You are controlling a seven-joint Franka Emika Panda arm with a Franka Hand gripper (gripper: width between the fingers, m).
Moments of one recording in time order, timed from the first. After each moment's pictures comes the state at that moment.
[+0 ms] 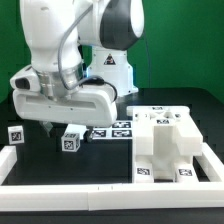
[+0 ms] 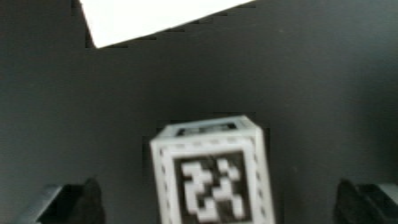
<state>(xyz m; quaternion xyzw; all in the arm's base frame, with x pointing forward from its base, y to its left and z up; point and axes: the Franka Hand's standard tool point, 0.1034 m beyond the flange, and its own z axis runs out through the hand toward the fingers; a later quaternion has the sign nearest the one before) 0.422 -0.106 0.014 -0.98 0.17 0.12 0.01</state>
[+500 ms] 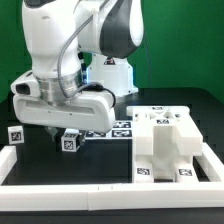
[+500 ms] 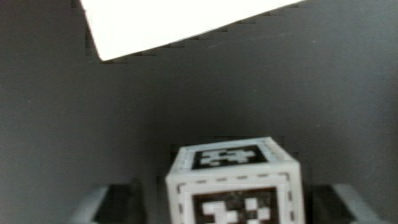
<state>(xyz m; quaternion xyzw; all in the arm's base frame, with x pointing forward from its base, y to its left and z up) 0.419 -0.109 0.008 -0.98 0.17 0.11 0.01</state>
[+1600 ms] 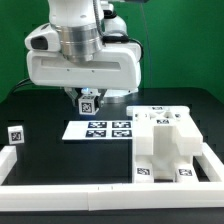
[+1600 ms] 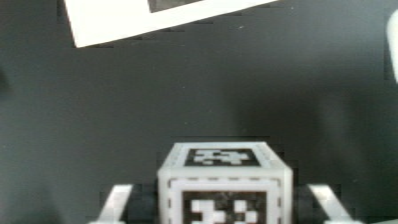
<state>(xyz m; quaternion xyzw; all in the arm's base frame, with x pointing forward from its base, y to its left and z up) 0.455 -0.064 0.095 -0.98 0.13 0.12 0.01</state>
